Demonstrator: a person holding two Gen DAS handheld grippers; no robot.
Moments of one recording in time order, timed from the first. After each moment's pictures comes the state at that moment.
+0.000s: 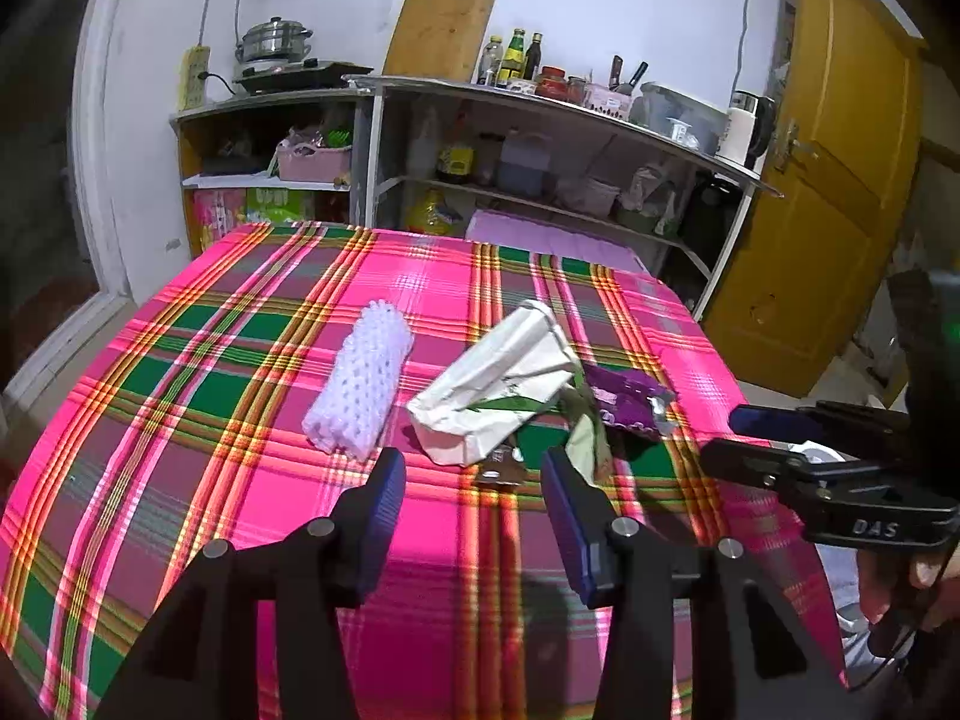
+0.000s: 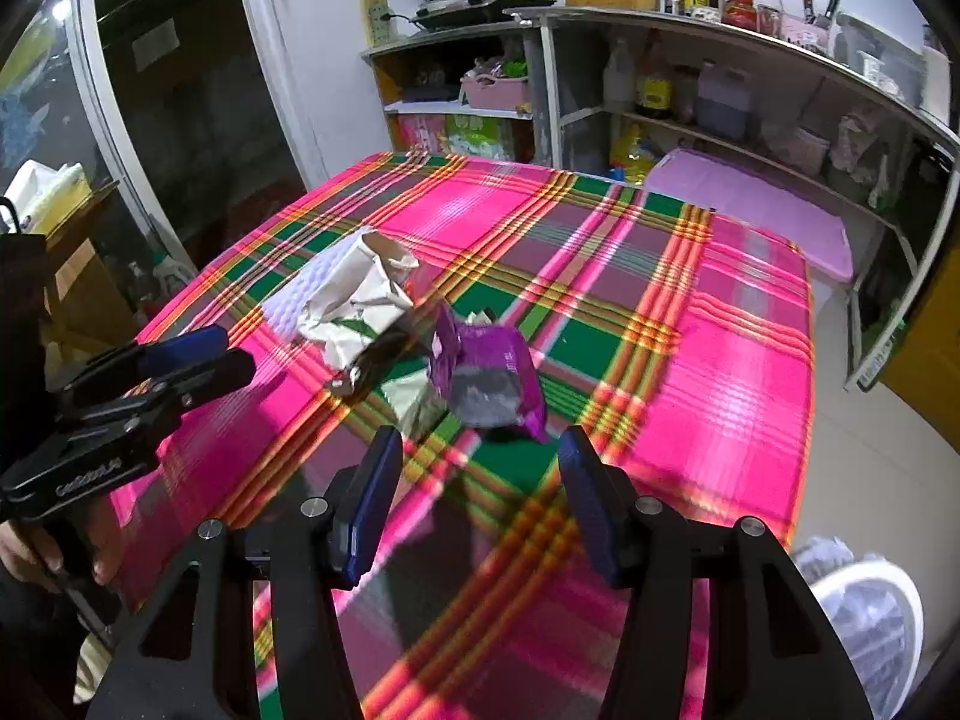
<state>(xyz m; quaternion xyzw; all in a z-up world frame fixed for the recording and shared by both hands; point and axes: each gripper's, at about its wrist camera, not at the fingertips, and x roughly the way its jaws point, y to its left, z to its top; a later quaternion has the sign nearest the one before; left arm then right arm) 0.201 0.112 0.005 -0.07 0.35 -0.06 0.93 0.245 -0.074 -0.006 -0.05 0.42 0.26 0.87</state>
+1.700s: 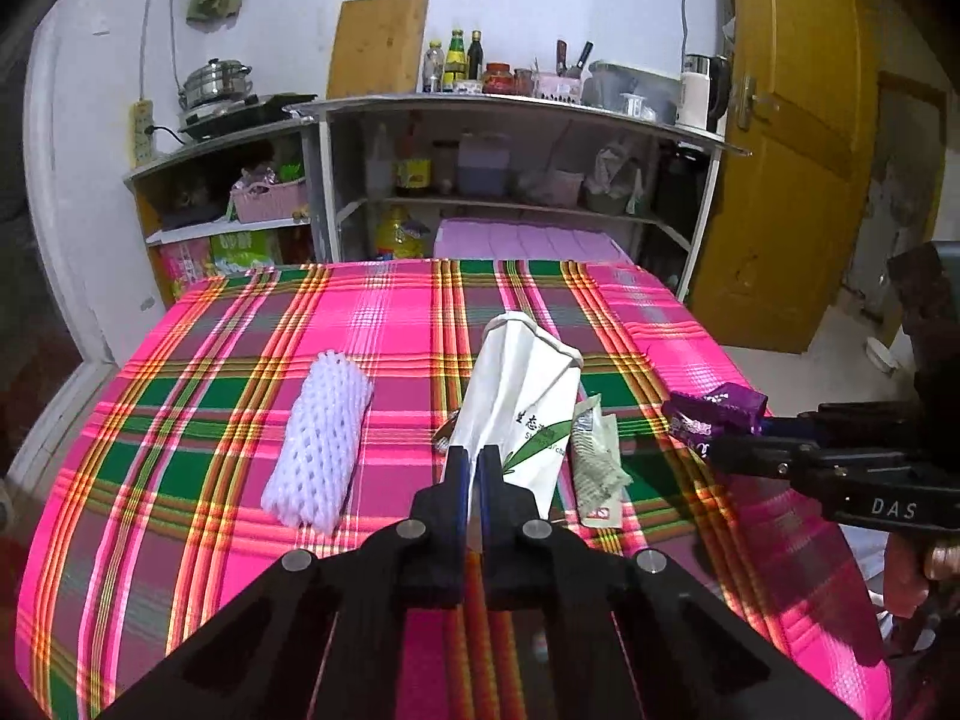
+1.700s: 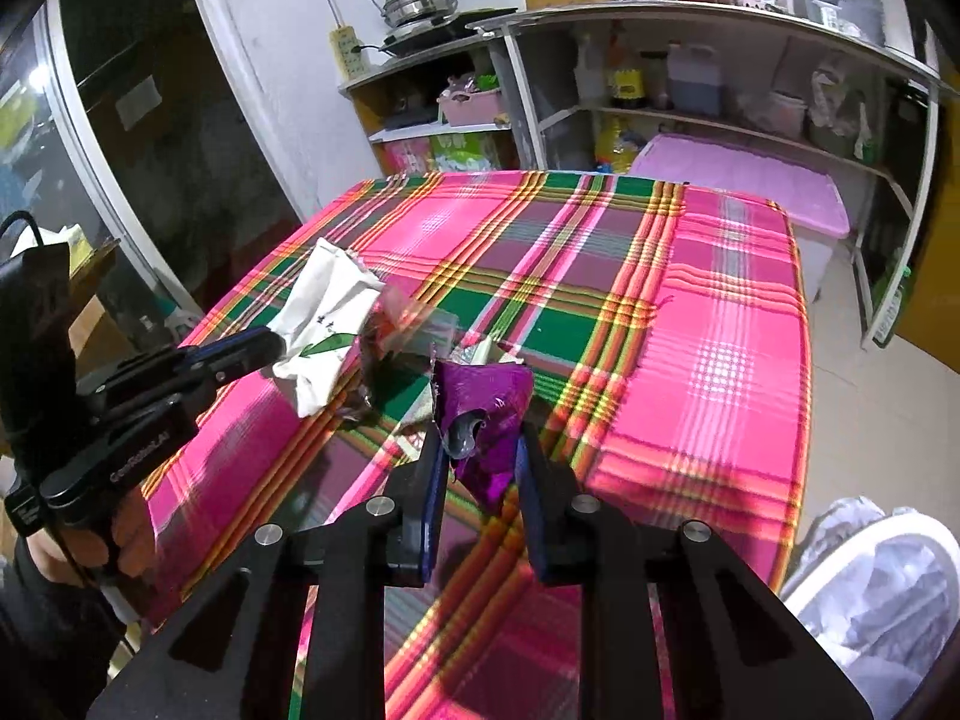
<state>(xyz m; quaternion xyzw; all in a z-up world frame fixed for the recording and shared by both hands) 0.227 0.084 0.008 0.00 0.33 -0.09 0.94 0.237 -0.109 -0.013 0.03 0.41 0.26 0.87</state>
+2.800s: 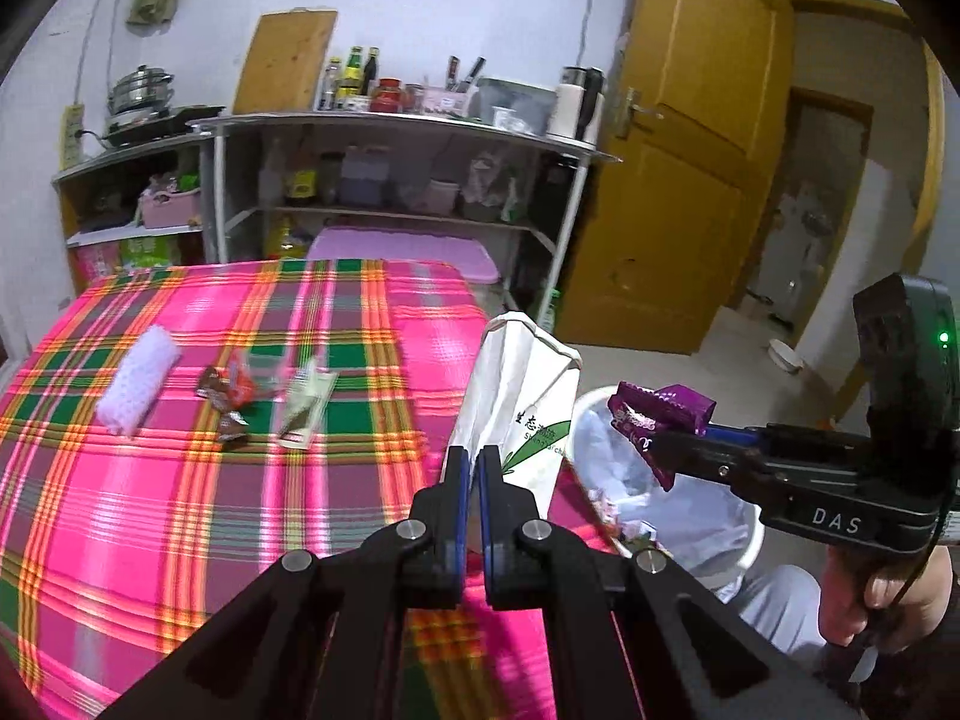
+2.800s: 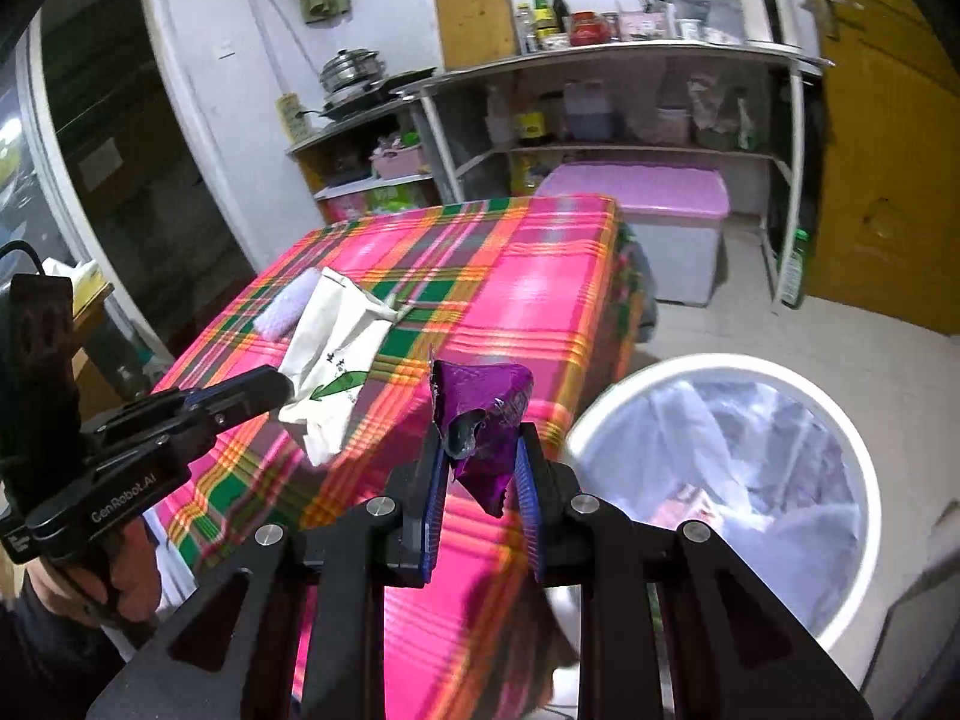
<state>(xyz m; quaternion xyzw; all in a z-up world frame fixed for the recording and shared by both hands) 0.125 -0.040 0.033 -0.03 0.32 -0.21 0.92 0.117 -0.229 0.013 0.07 0.37 0.18 0.91</state>
